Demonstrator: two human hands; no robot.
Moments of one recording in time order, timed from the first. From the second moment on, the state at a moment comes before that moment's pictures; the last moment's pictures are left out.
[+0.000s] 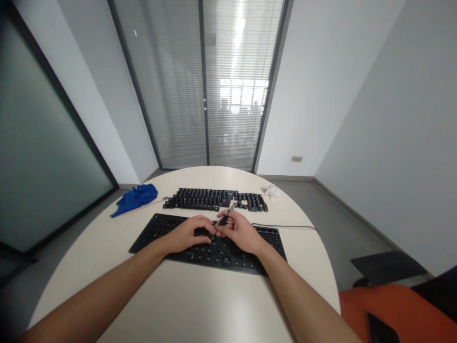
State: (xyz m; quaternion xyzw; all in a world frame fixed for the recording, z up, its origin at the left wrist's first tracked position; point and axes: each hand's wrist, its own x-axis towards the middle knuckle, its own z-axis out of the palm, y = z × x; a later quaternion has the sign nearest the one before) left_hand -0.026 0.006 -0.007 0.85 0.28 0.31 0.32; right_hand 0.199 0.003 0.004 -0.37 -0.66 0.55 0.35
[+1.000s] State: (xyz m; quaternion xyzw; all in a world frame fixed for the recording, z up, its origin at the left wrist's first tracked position) left_hand -0.027 0.002 -0.004 0.79 0.34 0.35 0.36; right_hand 0.197 0.007 0.007 -0.43 -0.56 0.59 0.40
